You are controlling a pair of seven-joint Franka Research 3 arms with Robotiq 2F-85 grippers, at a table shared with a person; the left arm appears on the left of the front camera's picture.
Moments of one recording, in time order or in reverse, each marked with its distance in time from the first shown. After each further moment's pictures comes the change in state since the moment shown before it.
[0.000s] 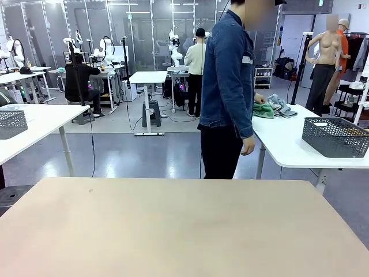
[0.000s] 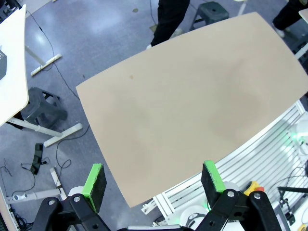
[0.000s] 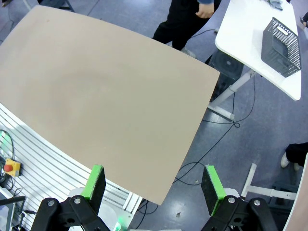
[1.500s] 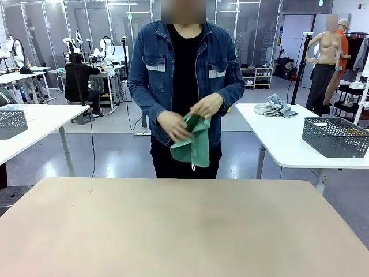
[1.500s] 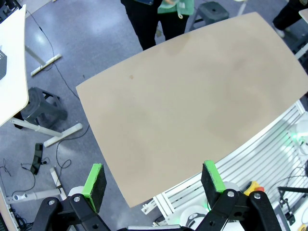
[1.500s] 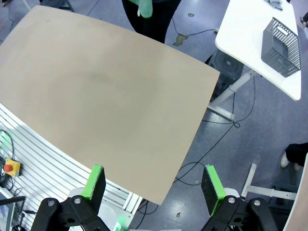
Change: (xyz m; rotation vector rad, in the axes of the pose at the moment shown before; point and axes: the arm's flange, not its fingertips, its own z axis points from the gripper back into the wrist) left arm 0.000 0.000 0.000 0.000 0.000 0.000; right arm 0.000 0.000 0.000 0.000 0.000 0.000
